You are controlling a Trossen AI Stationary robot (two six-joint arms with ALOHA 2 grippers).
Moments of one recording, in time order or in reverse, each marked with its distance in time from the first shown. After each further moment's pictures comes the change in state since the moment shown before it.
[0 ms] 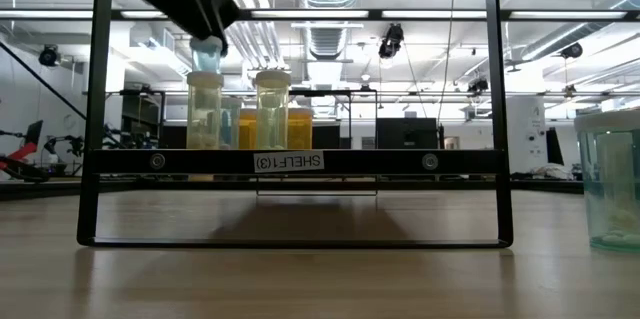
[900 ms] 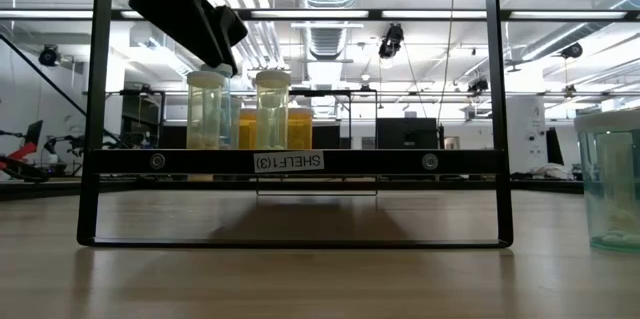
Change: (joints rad) left arm 0.015 0.060 -0.034 0.076 -0.003 -0.006; right arm 0.000 0.000 0.000 0.003 0.001 0.012
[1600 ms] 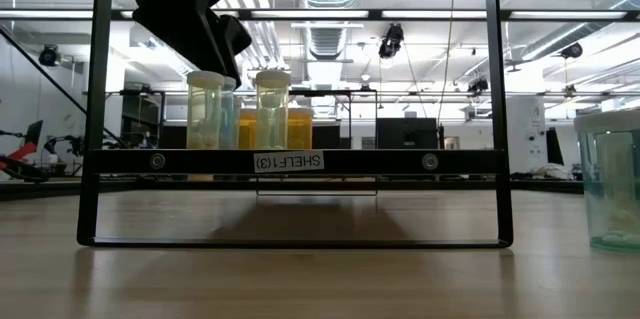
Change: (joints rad) left arm 0.000 0.033 -0.001 0.019 0.004 0.007; right arm 0.000 0.000 0.000 -0.003 0.000 -0.009
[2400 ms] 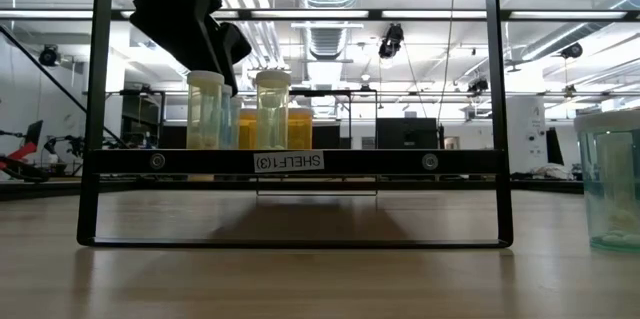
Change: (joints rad) left arm 0.007 0.021 0.000 -0.002 0.044 -0.021; right arm 0.000 0.000 0.000 -0.002 0.000 0.000
